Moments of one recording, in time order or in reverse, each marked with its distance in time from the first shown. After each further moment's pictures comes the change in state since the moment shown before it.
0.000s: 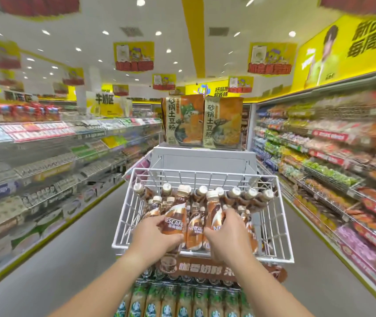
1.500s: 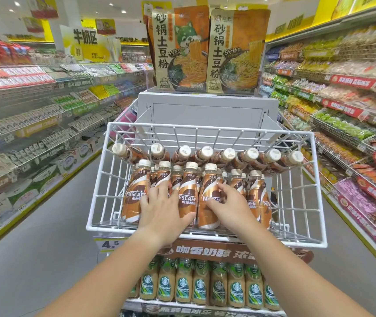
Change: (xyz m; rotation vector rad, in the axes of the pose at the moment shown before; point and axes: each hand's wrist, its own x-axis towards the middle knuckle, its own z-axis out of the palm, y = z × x) left_hand 0.086 -0.063 0.091 0.885 -0.084 0.191; right_hand 0.098 0.078 0.079 0.113 -0.266 0.054
